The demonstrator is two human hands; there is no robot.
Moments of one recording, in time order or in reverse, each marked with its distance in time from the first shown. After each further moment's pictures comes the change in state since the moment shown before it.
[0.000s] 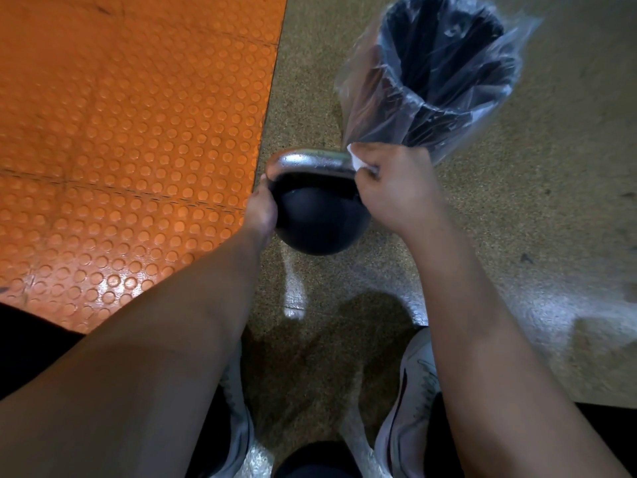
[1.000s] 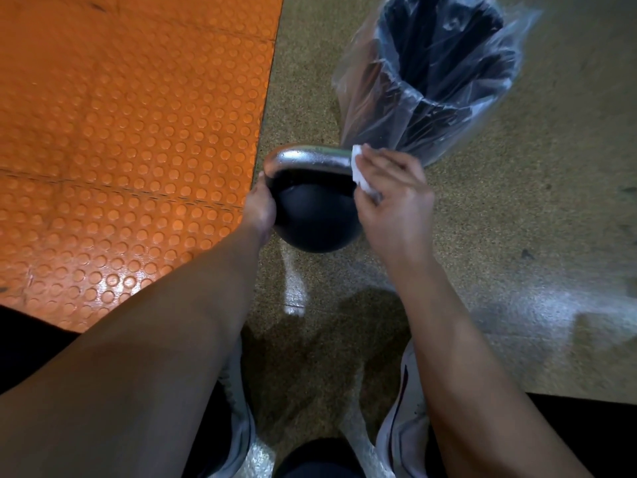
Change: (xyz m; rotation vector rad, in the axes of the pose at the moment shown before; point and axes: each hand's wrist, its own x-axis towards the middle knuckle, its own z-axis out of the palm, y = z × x) left_hand 0.007 -0.004 0.000 -0.001 0.015 -0.003; right_hand -0.027 0.027 0.047 -0.014 0.481 -0.229
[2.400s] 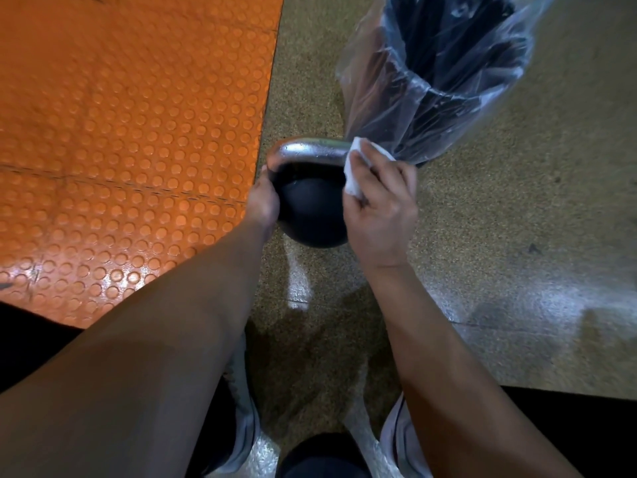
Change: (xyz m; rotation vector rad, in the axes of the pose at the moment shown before) left_hand 0.006 -0.004 -0.002 0.008 -0.010 0.002; right_hand -0.020 -0.009 0.037 0.055 0.200 0.025
